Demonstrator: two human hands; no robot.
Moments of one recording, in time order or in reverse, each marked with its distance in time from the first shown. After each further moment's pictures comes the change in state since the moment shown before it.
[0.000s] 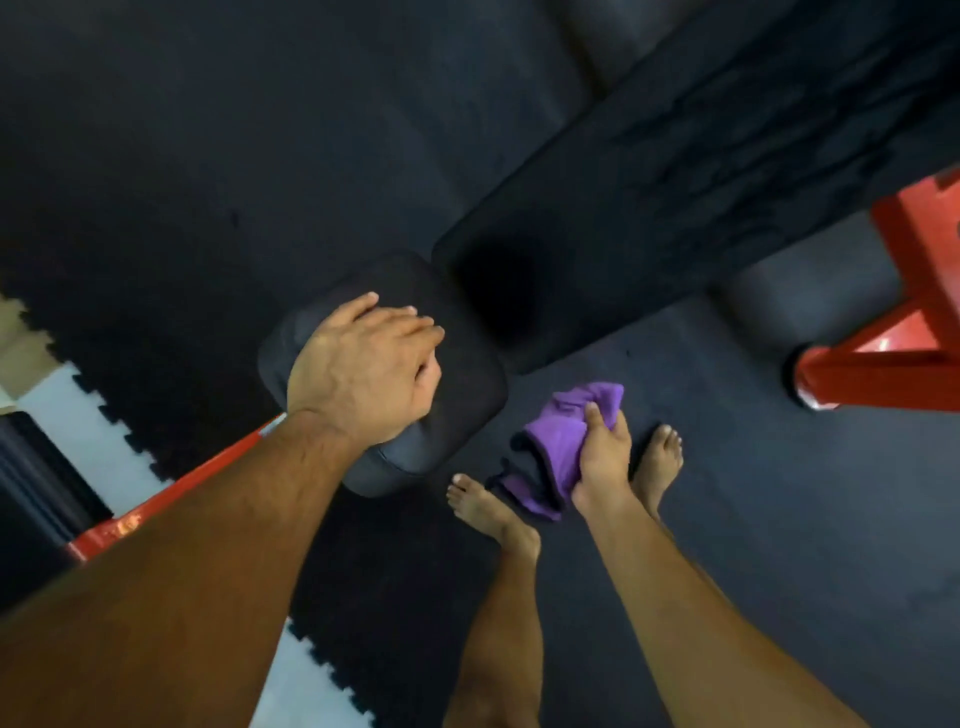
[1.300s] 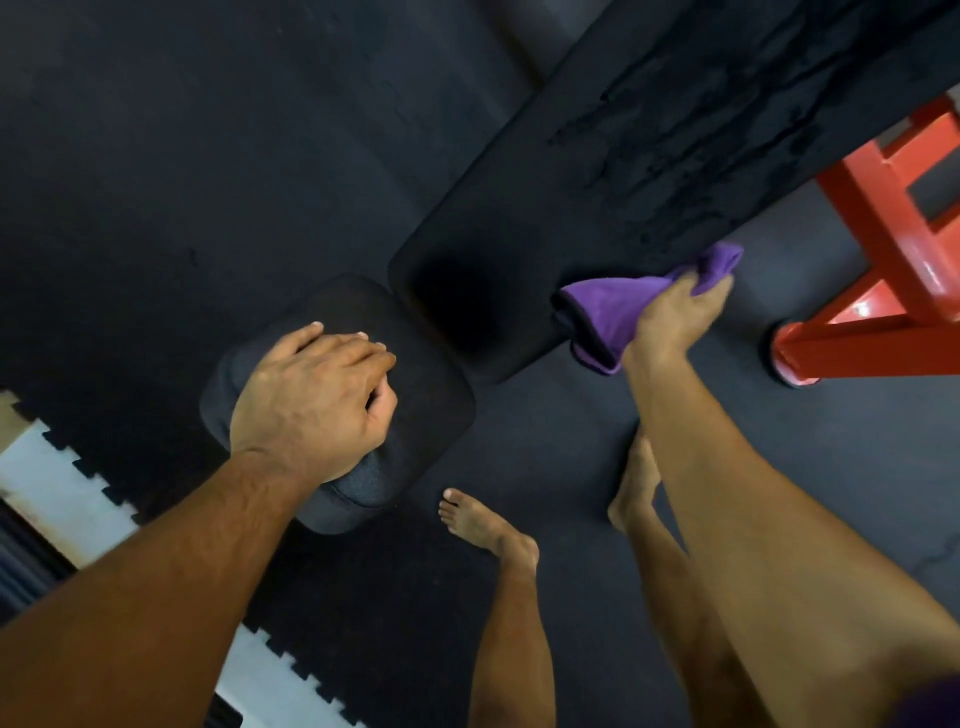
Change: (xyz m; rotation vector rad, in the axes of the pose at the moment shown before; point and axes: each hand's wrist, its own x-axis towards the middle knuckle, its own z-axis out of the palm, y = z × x) left_hand 0.004 0.003 0.002 0.079 -0.039 0.029; right_hand 0.108 -0.139 0.002 0.252 0.423 -0.579
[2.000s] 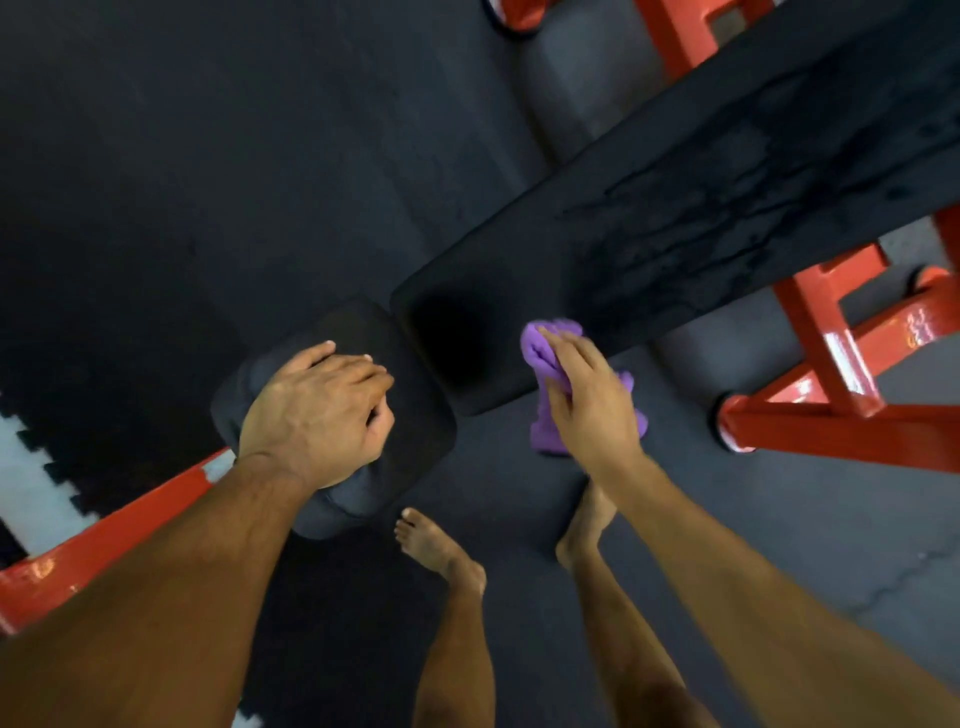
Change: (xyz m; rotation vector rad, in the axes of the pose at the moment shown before) left_hand -0.002 0.001 -0.003 -0.102 0.015 -0.052; right_hand -0.078 -0.059 -0.048 -0.804 -0.963 -0.884
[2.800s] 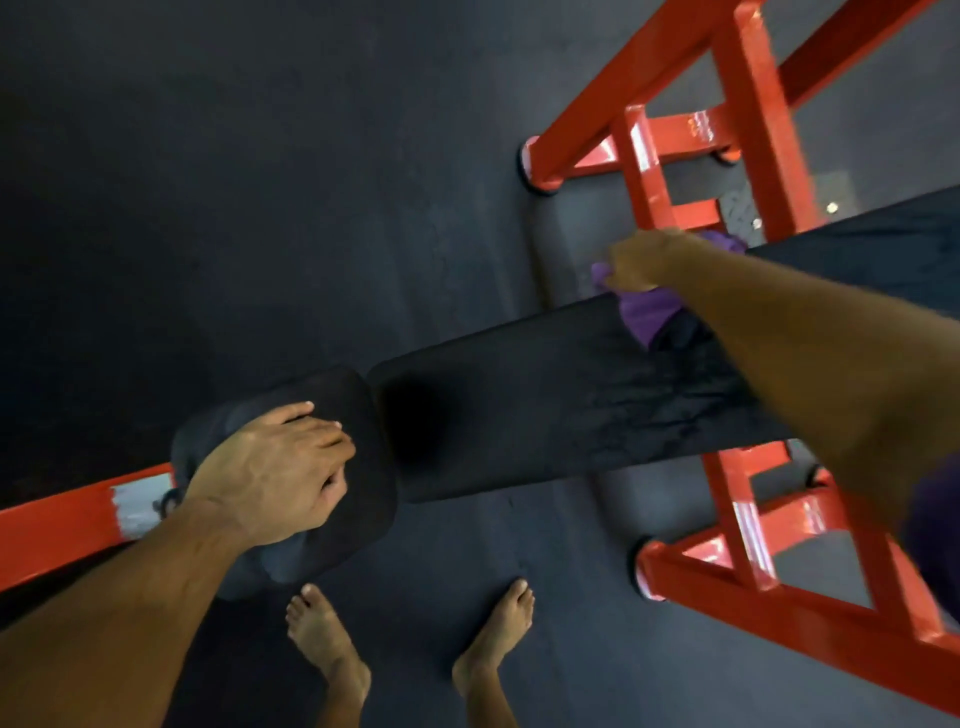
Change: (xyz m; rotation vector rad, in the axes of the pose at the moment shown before) left_hand -0.004 -0.006 0.007 -0.116 0.073 -0.006; right_hand 0.342 -0.012 -0.118 -1.158 -0.696 -0.125
